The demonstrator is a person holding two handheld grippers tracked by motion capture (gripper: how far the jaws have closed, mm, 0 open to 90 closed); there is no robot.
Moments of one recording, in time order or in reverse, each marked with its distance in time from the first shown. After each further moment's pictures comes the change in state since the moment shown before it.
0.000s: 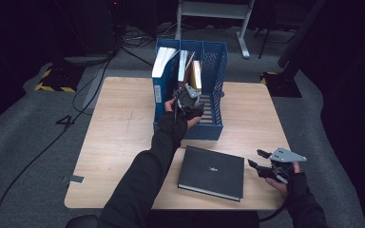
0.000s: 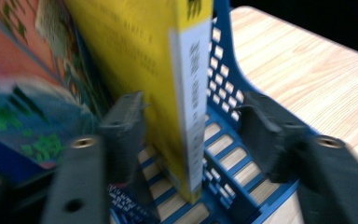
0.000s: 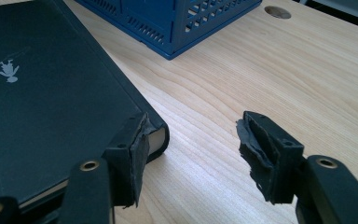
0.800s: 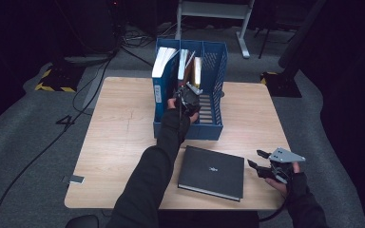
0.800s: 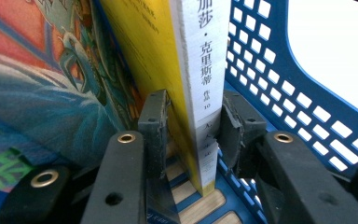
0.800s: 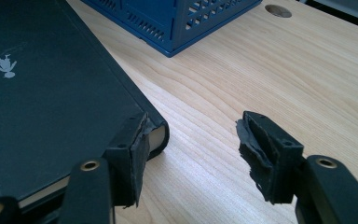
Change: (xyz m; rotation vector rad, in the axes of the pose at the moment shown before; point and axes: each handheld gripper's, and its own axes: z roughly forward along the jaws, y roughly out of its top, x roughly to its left) left arm 0.005 0.004 0.032 0.078 0.113 0.001; right arm 0.001 0.000 0.001 0.009 -0.007 -0.012
